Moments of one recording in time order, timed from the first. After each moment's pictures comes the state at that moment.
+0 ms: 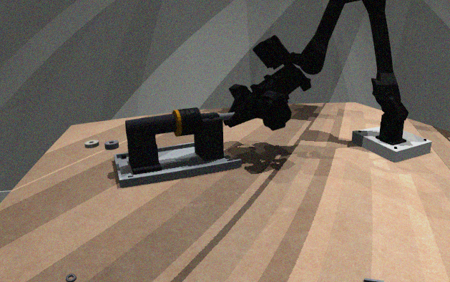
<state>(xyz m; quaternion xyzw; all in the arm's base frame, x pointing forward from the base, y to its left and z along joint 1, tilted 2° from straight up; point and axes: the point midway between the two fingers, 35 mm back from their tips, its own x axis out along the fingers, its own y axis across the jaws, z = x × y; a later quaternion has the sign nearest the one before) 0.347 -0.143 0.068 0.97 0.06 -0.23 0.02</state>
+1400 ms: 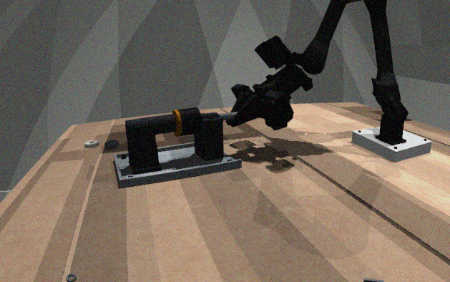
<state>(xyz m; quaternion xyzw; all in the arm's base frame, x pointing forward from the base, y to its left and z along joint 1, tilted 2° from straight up) 0.342 -0.144 0.067 0.97 0.06 -0.23 0.02</state>
